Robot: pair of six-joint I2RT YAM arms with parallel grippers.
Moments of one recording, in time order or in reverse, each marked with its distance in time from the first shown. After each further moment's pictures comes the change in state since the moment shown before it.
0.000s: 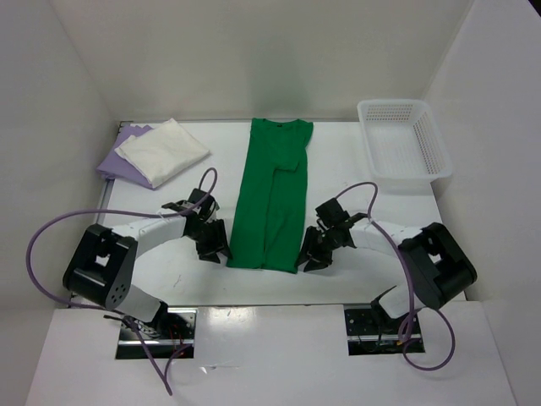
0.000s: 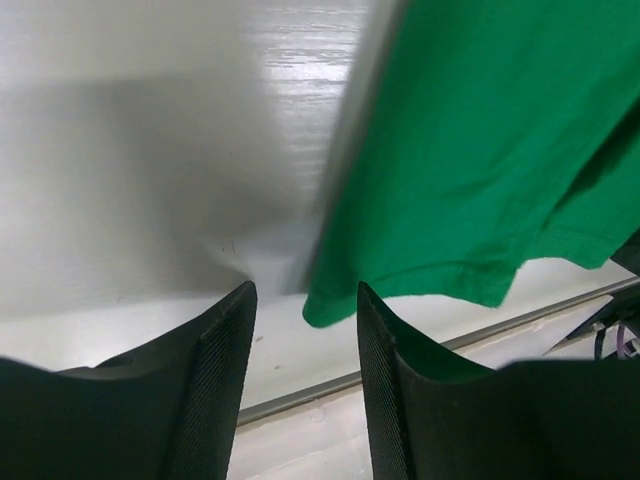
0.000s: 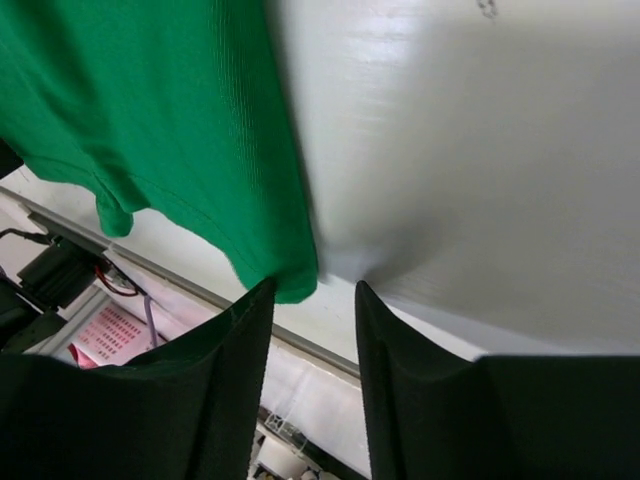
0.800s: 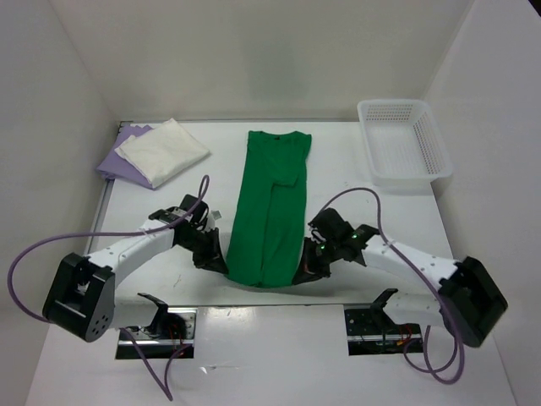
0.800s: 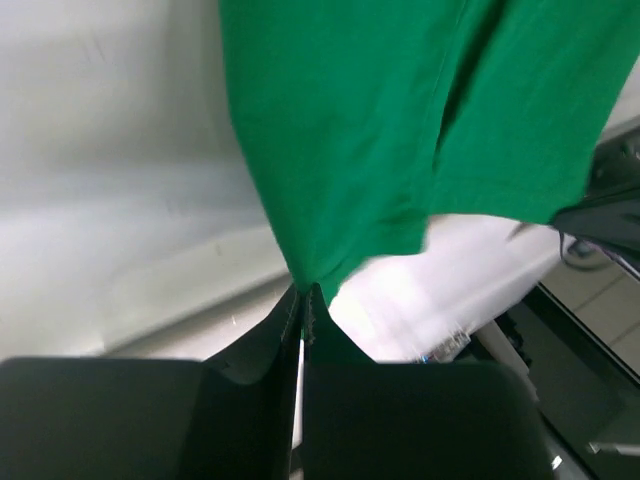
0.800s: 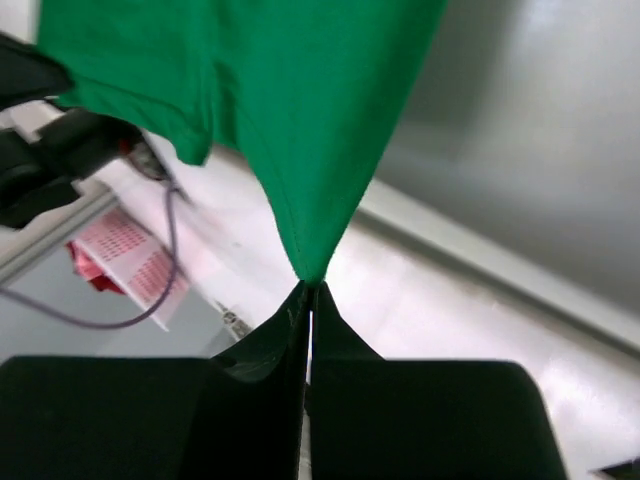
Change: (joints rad) left arm -0.016 -0.174 -0.054 -0.127 0.196 0.028; right arm 0.186 -0.217 -0.029 -0.085 -0.070 0.093
